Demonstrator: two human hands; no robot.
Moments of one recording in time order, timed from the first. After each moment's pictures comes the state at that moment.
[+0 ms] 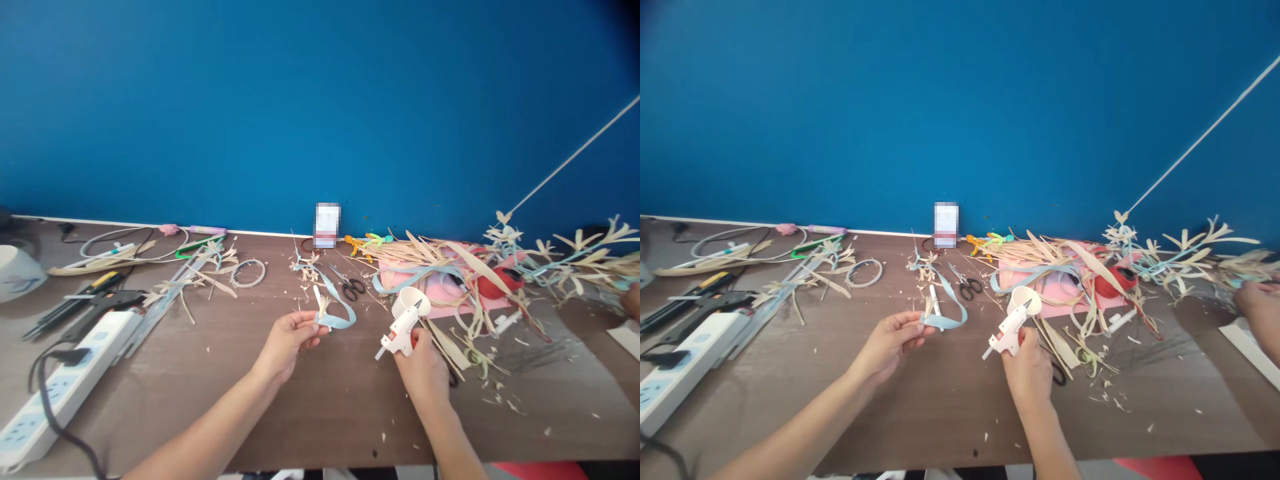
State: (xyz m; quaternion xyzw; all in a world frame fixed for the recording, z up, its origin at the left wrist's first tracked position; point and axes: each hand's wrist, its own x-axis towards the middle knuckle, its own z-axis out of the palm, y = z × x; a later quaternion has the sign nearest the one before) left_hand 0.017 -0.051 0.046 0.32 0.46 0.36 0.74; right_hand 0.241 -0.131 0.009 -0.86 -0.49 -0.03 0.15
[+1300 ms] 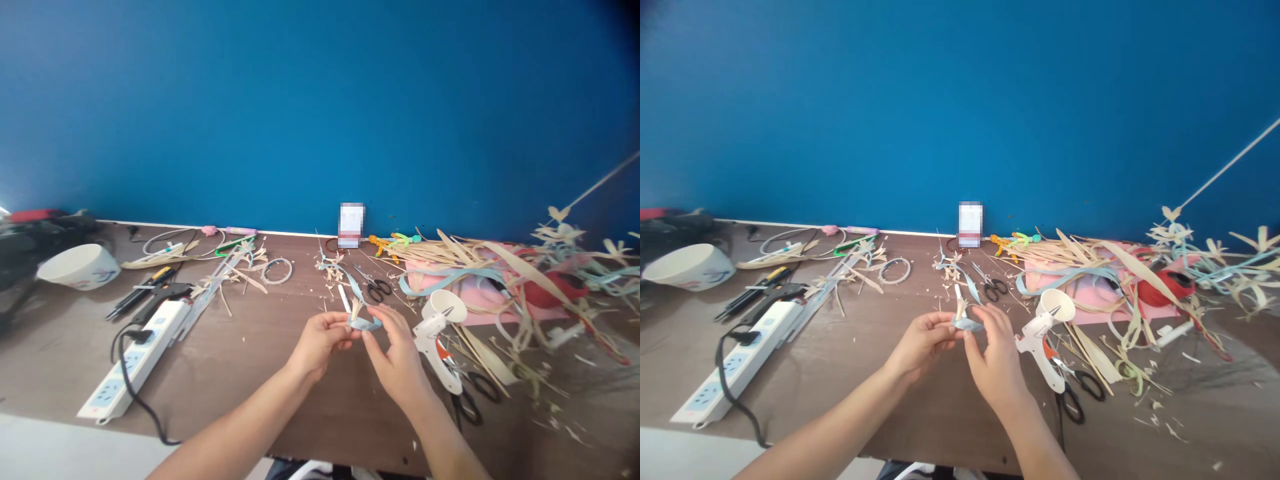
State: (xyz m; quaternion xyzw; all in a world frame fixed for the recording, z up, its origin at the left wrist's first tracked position) left_hand 0.022 -0.058 0.045 0.31 0.40 0.38 0.77; right_hand 0.161 -0.101 0.049 -0.61 -0.65 0.15 0.42
